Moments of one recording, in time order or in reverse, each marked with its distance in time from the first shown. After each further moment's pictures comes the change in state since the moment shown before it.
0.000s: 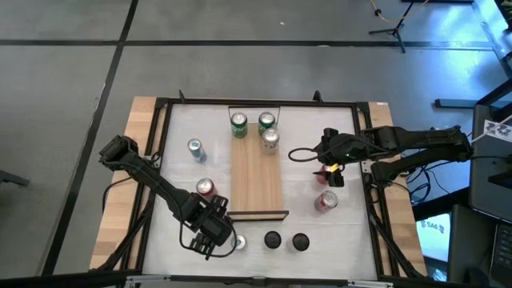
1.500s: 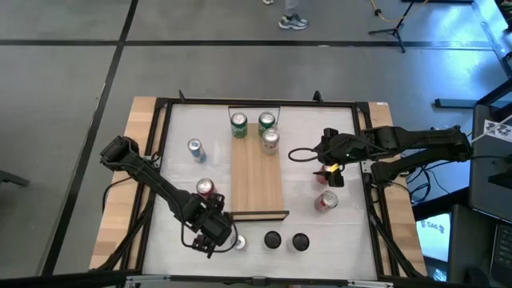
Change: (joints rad) left arm -0.001 0.002 -0.001 -0.031 -0.024 -0.153; right arm 0.000 0.000 0.000 0.000 0.000 0.000
